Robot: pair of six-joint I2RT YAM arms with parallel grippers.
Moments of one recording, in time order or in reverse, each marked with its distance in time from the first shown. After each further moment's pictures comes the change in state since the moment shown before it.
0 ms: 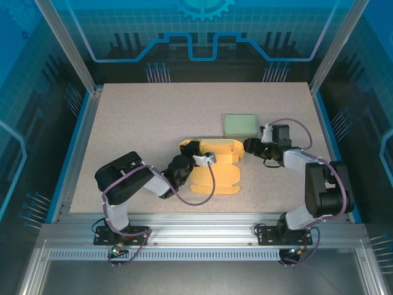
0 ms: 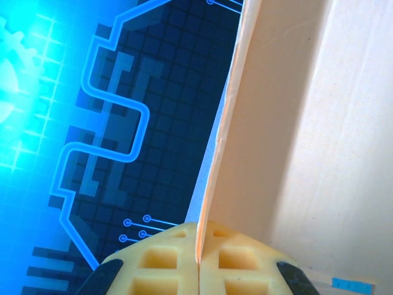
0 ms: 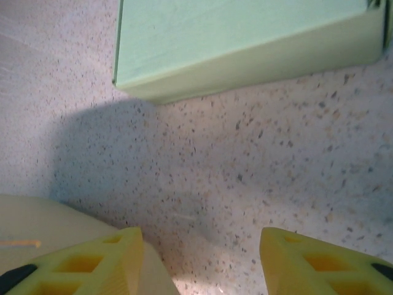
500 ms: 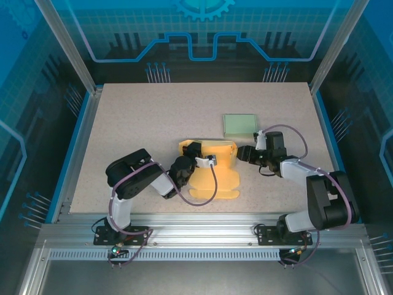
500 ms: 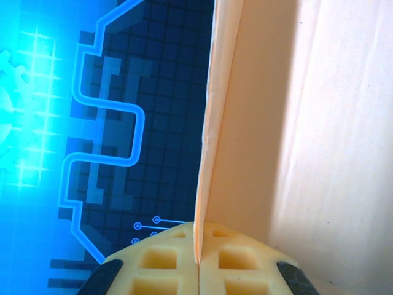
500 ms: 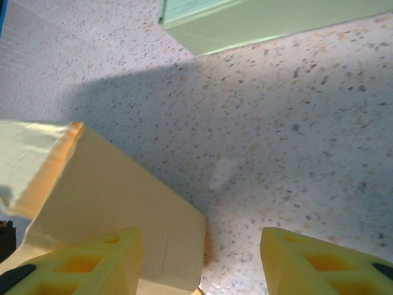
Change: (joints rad) left arm 0.003 0.101 0.022 0.071 -0.015 0.127; right arm 0.110 -0.116 -0.118 0.063 0.039 0.024
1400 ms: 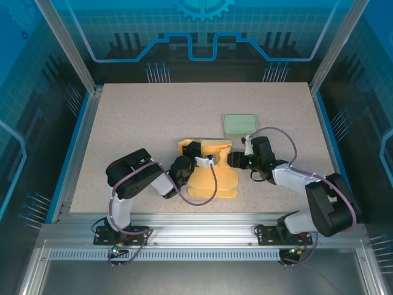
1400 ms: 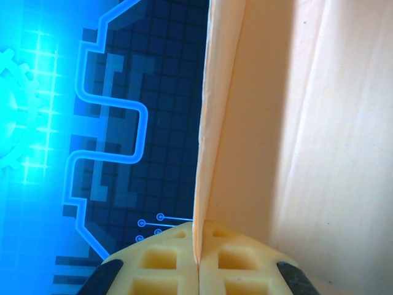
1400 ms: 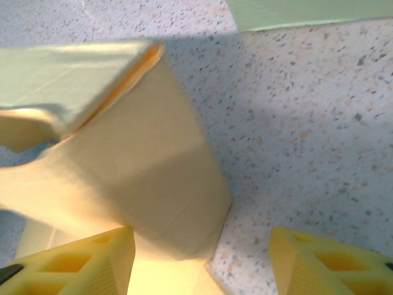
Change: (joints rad) left arm 0.002 0.001 0.000 0.008 -0.007 0.018; right arm 0.199 -0.044 -0.043 0.038 0.208 -0.034
